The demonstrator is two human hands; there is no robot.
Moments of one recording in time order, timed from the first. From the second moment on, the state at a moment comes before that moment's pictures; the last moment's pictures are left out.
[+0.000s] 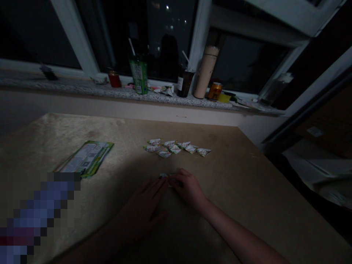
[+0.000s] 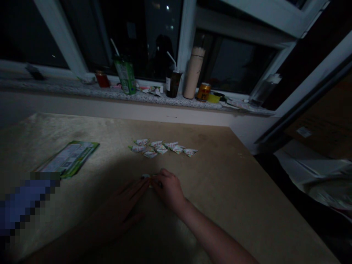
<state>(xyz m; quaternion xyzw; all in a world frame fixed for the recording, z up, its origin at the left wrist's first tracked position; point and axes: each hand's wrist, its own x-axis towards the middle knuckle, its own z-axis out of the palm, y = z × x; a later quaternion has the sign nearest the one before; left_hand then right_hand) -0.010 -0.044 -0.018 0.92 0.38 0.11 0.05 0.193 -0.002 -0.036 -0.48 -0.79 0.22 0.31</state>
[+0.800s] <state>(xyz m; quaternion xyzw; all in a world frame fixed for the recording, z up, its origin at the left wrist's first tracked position) -0.011 -0.043 -0.021 0.92 0.38 0.09 0.08 0.195 -0.005 -0.035 -0.49 -0.80 0.19 0.29</state>
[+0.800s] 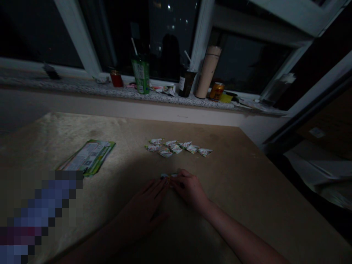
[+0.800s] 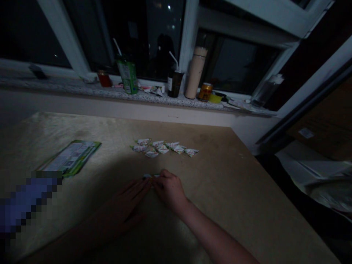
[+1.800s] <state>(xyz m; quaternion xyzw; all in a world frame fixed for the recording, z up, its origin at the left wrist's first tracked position) -0.013 -0.043 -0.015 0.92 0.36 0.08 0.11 0.205 0.004 -0.026 -0.45 -0.81 0.26 0.28</state>
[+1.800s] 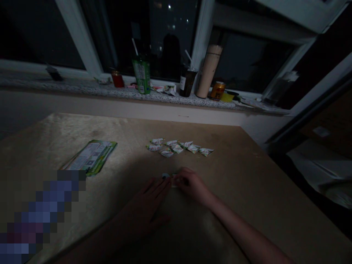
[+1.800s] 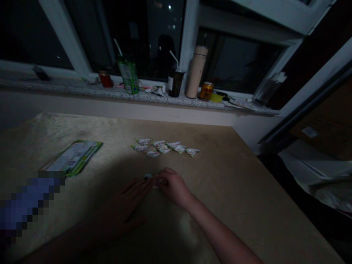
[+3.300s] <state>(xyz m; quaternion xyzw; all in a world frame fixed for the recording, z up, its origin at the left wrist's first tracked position) -0.004 -0.047 -0.016 0.92 0.36 0.08 0.12 0.214 0.012 -0.020 -0.54 -0.78 0.24 0.20</state>
